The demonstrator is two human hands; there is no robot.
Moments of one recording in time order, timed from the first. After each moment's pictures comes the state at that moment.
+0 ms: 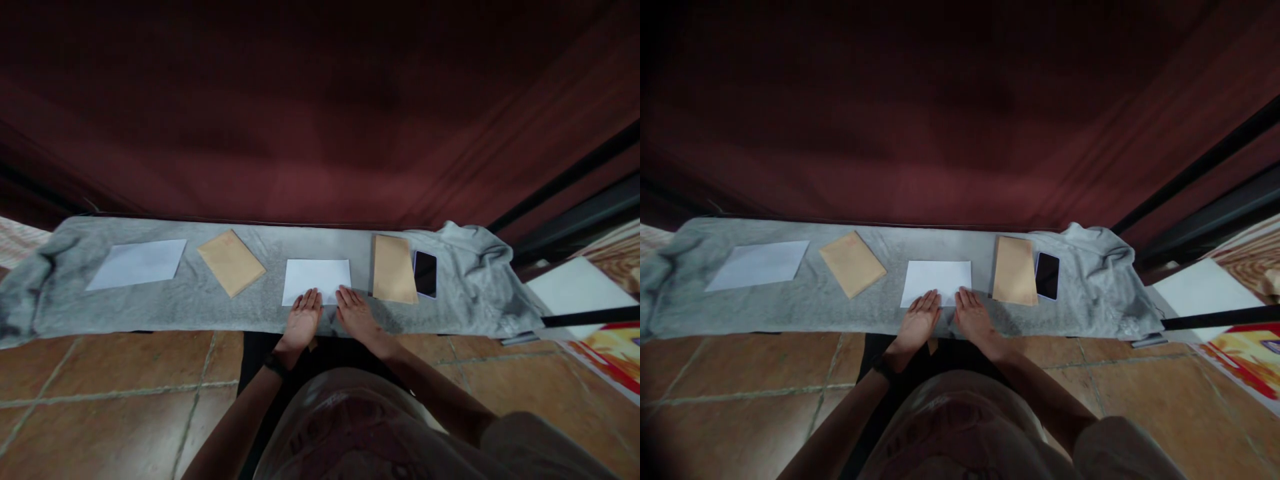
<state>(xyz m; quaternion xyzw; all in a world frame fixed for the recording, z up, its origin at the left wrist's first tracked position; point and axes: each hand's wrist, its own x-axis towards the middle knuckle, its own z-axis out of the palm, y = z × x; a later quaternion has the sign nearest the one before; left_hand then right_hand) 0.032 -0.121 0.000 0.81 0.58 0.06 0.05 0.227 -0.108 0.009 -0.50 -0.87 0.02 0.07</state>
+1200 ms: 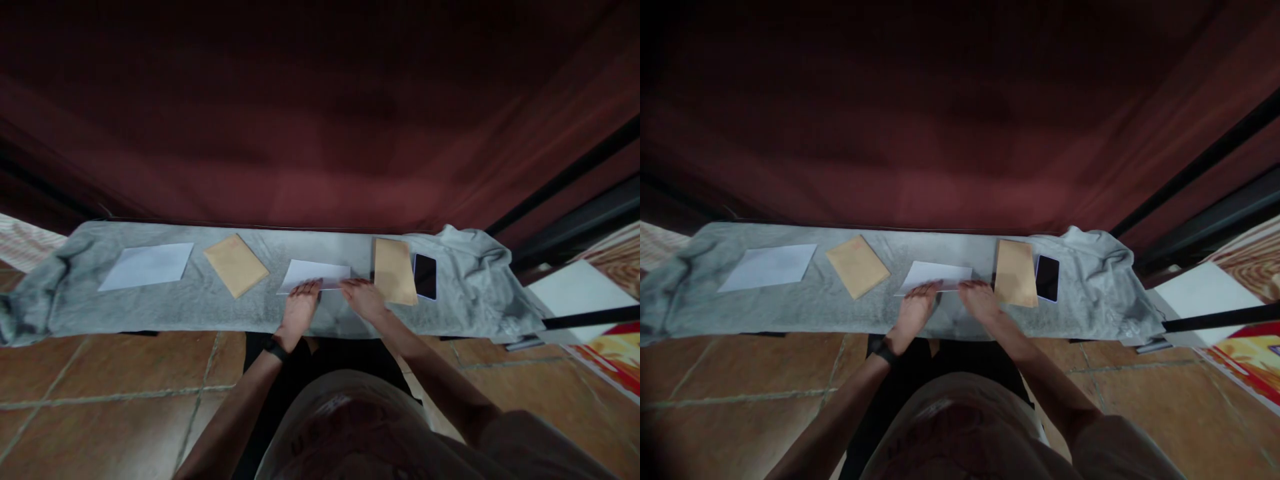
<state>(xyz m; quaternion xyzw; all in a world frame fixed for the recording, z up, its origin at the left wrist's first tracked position) 0.026 -0.093 0.043 0.77 0.59 0.22 0.10 0.237 -0.063 0.080 -0.50 -0.86 0.11 0.07</state>
